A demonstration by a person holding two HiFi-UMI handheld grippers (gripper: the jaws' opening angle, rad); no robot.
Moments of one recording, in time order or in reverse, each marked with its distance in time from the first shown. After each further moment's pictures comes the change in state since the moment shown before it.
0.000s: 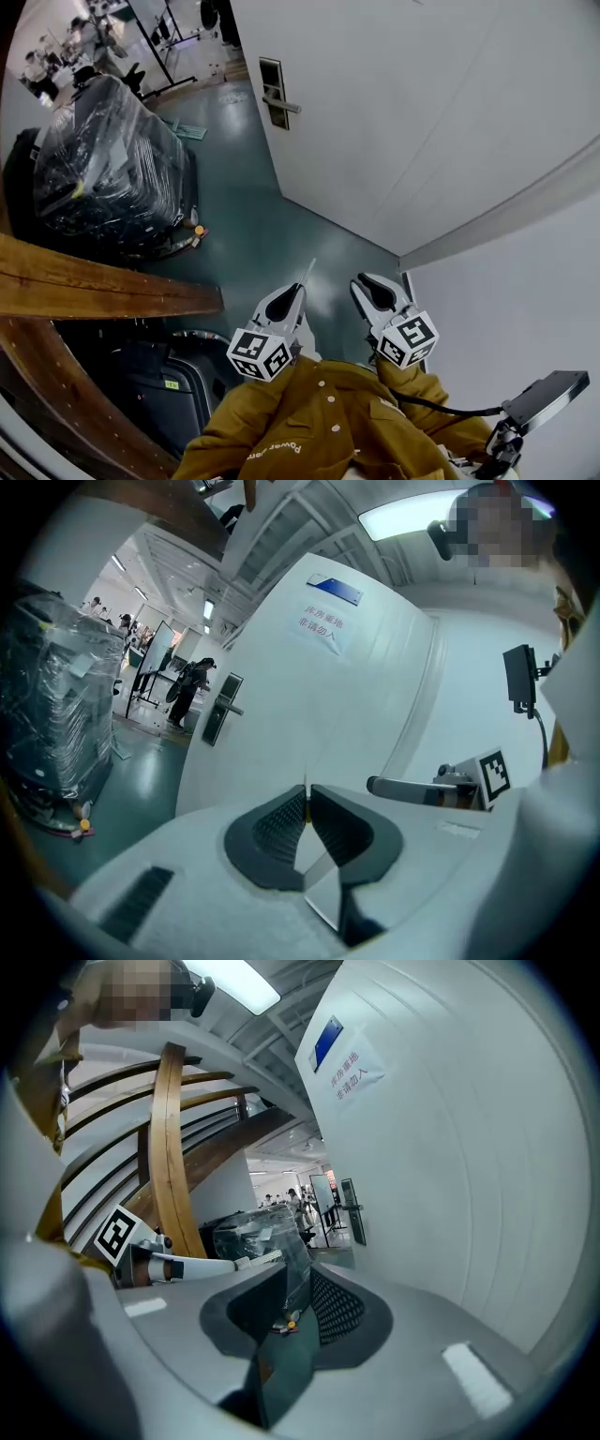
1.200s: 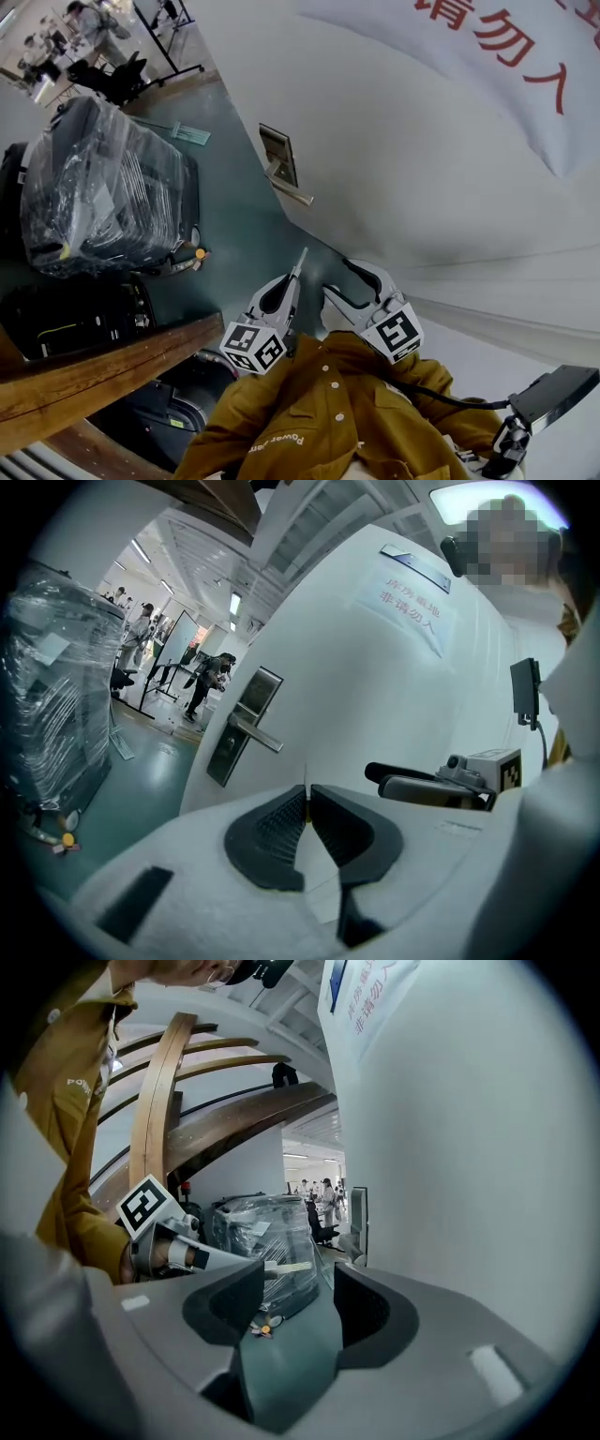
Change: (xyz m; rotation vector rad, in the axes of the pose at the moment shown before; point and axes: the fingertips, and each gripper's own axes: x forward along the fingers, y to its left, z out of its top) left arm 0.227 0.161 0.154 -0.122 -0.034 0.104; right arm 0.254 -0.144 0.143 -0.347 0.071 0.239
